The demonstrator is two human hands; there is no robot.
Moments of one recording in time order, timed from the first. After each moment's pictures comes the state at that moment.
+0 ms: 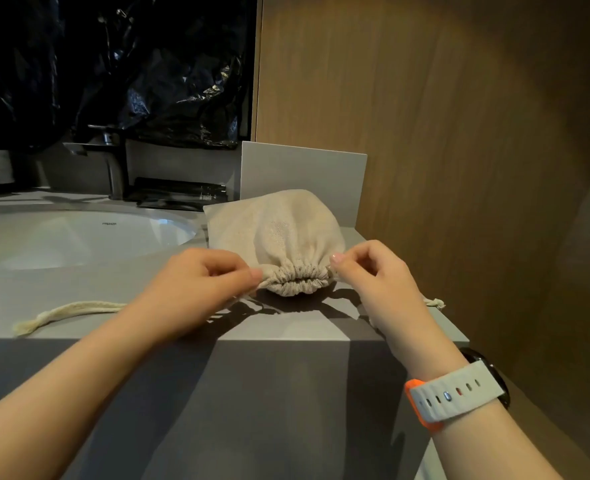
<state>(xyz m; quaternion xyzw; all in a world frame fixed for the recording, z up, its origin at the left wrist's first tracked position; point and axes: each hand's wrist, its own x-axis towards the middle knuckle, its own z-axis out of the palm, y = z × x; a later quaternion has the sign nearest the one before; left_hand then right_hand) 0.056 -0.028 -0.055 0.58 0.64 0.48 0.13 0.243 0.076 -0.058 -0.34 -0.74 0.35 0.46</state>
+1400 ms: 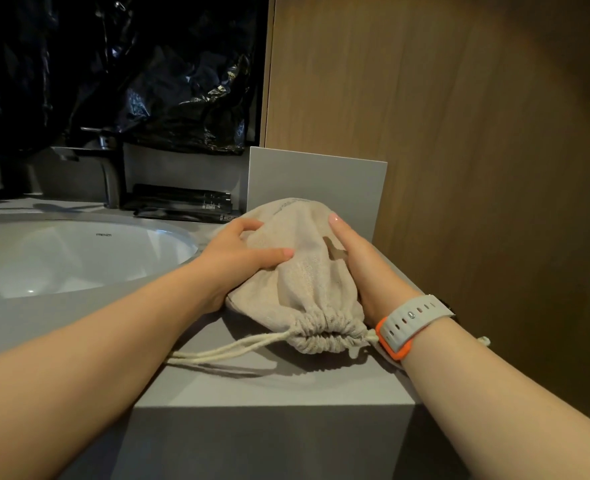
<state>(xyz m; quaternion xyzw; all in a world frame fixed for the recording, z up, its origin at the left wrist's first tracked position) 0.018 0.078 -0.045 0.43 0.63 0.58 0.28 0.161 0.161 -0.047 -0.32 -0.58 0.66 0.36</state>
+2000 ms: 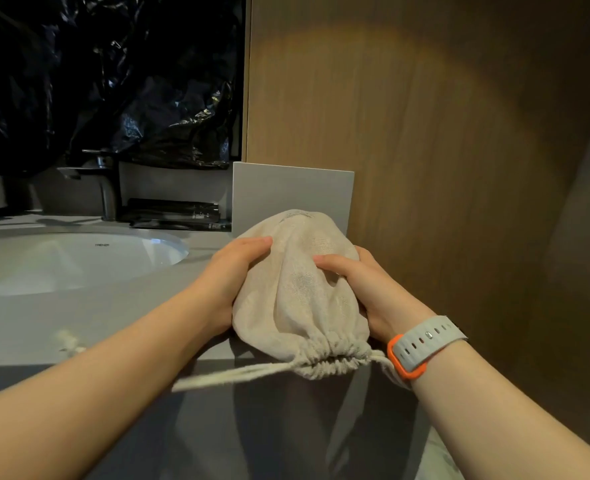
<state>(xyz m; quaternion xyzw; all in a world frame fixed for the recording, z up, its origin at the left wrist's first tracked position) 0.070 0.037 -0.047 0.36 0.49 0.67 0.43 0.229 0.112 -0.042 -0.32 -0.59 0.64 0.38</state>
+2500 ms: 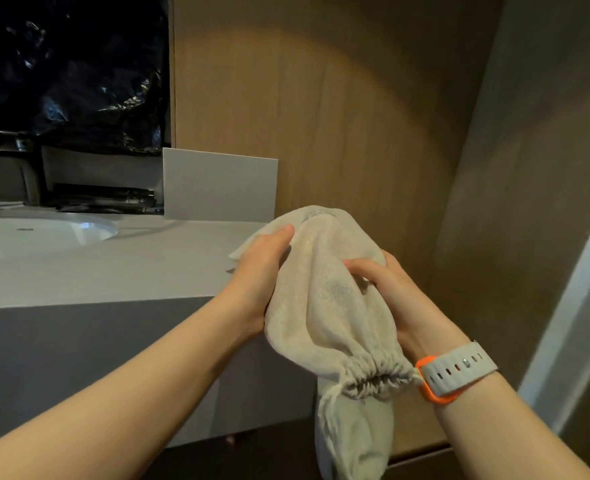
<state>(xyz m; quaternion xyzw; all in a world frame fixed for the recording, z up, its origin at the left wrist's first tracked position) 0.234 -0.004 -0.048 0.45 0.41 0.63 0.48 0.390 0.052 -0.057 -0.36 -0.56 0.60 0.44</state>
